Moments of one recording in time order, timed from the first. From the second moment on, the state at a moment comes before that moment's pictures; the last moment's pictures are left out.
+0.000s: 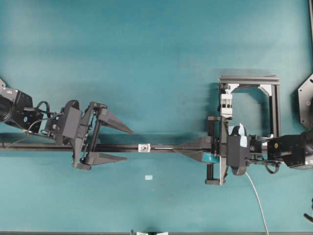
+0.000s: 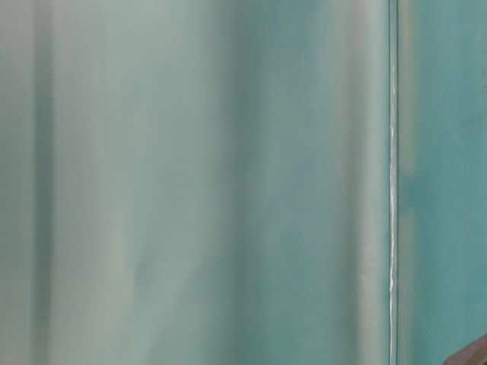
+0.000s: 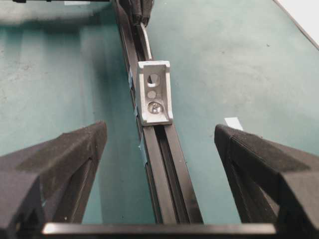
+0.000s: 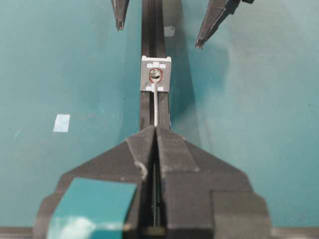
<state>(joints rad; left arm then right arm) -0.28 0.32 1.02 -0.05 -1.17 -0.07 0.52 0.28 0.93 0.66 -1.04 -0.10</state>
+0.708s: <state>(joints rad) -0.28 0.32 1.01 -0.05 -1.17 -0.07 0.52 0.32 0.90 0.66 -1.07 -0.10</state>
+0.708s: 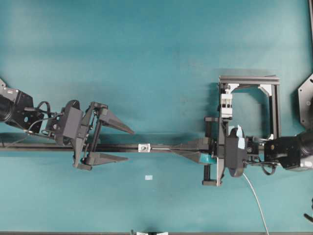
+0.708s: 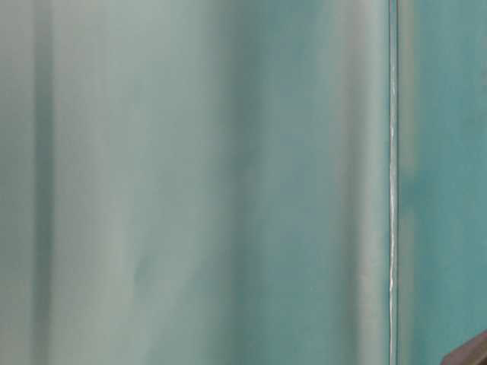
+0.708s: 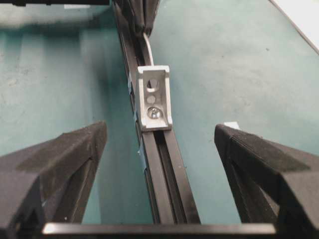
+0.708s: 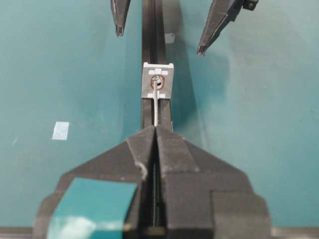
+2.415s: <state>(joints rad) -0.28 0.32 1.01 -0.05 -1.16 -0.07 0.47 0.40 0.79 0.66 -1.07 -0.11</state>
